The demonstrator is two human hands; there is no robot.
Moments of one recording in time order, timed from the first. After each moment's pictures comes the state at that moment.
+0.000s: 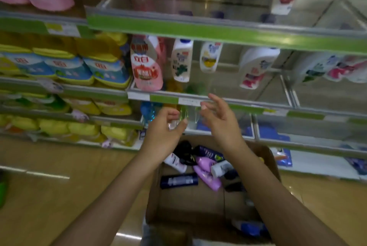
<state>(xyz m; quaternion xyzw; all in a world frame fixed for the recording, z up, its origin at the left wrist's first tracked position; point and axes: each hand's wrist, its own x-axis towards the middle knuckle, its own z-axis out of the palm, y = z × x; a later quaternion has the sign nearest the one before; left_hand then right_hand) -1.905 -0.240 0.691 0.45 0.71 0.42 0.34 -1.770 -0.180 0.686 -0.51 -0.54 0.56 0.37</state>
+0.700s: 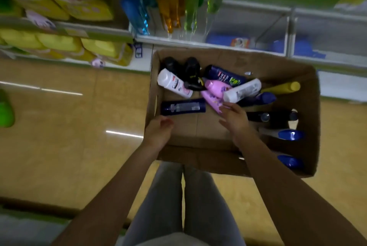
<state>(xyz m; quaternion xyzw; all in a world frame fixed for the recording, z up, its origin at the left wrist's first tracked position) -1.889 -0.333 0.452 0.19 0.81 0.18 0.53 -1.707 -0.247 0.418 -0.73 -0.23 0.61 0.18</state>
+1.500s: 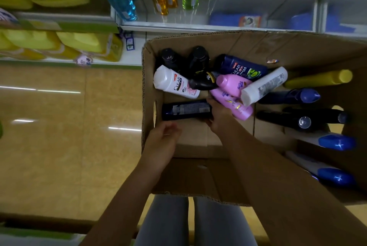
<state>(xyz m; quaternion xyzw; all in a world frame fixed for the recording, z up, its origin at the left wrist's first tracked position) -1.905 -0.322 0.398 0.16 0.78 0.20 0.57 -1.775 -0.228 0.273 -0.72 -0.03 0.67 0.18</state>
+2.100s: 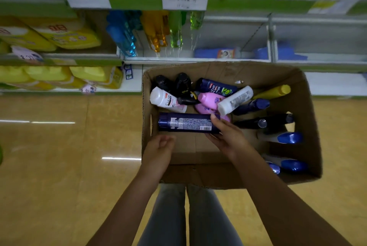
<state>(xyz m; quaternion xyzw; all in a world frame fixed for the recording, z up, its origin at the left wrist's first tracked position) -1.885 -0.339 0.466 0.16 0.78 0.24 0.56 -1.718 -0.264 0.420 -0.64 -0.03 0.71 0.28</state>
